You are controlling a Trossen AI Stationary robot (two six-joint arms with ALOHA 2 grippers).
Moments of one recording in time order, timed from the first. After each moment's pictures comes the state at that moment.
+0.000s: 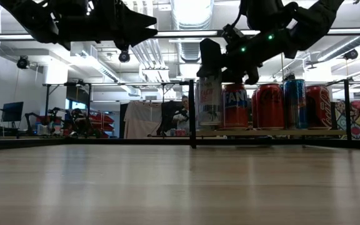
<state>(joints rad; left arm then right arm) 0.34 1.17 0.55 0.74 0.24 0.13 -0.10 1.57 0.71 0.66 0.72 0.24</state>
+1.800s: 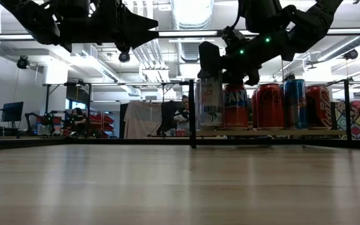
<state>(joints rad) 0.34 1.19 0.55 0.75 0.24 0.13 -0.11 1.59 0.71 0.69 0.76 0.23</state>
